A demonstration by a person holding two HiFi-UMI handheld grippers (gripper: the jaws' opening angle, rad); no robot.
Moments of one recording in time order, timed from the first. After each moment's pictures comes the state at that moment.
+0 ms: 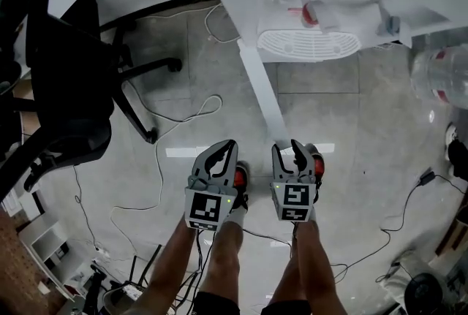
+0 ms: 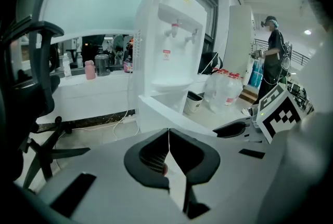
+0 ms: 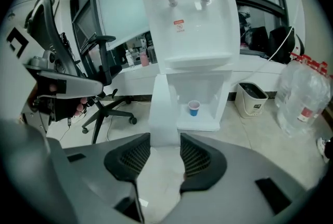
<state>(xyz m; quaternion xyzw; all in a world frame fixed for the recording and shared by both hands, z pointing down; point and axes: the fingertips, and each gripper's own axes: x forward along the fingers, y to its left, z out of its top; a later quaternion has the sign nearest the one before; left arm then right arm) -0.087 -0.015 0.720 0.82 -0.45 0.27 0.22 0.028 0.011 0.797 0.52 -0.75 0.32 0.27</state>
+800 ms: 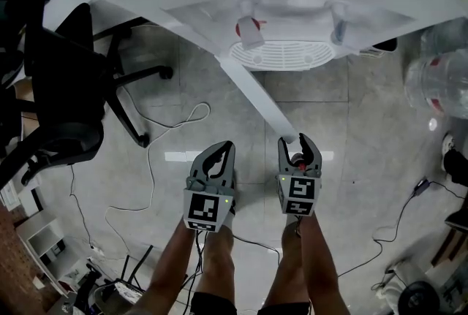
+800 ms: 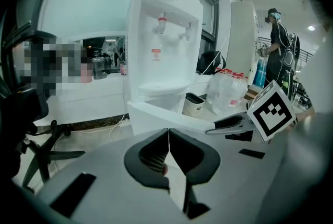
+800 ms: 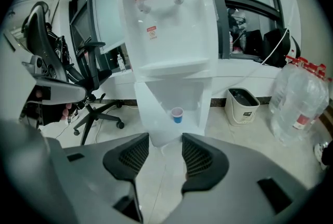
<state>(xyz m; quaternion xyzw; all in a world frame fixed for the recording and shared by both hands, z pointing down) -0.029 -0.032 0.719 0.81 -0.47 0.27 0.21 0.111 -0.032 0.799 0.54 -0.74 0.30 0.26</state>
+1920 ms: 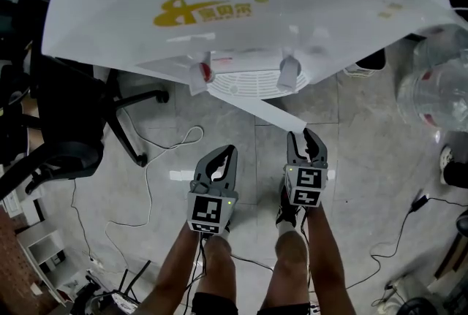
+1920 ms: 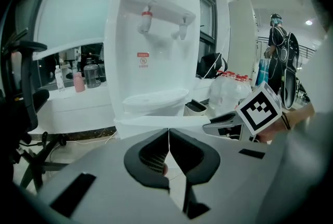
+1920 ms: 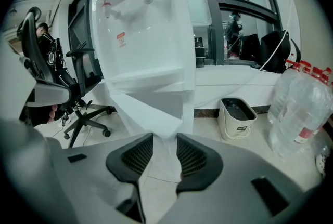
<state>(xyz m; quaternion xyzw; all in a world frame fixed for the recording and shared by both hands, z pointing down) 0.026 -0.083 0.714 0.81 -0.49 0.26 0.19 0.183 -0.111 0.805 0.56 -0.75 0.26 0.24</state>
